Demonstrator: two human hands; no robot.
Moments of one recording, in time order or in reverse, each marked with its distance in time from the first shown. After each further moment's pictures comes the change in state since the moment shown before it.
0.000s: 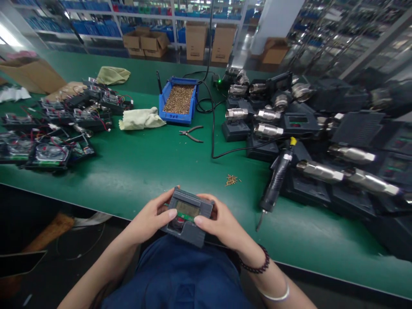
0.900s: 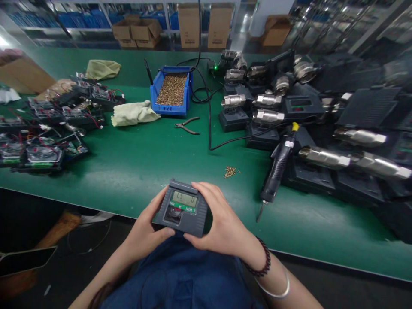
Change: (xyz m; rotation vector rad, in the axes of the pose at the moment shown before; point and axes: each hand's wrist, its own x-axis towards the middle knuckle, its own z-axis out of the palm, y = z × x) left_hand -0.018 -0.027 0.008 0.231 0.137 0.343; right_hand -0.014 -0.019 0.006 -0.701 0.151 -0.477
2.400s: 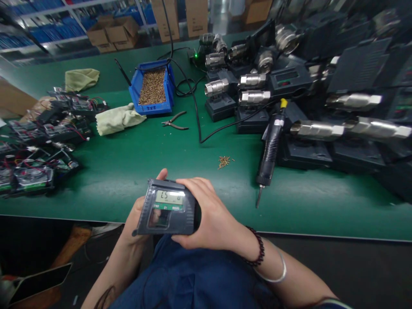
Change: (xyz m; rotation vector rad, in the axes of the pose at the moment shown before) left_hand 0.035 0.015 -0.005 -0.397 -0.006 -0.110; right_hand 0.011 -0.013 0.006 0.152 0.082 0.055
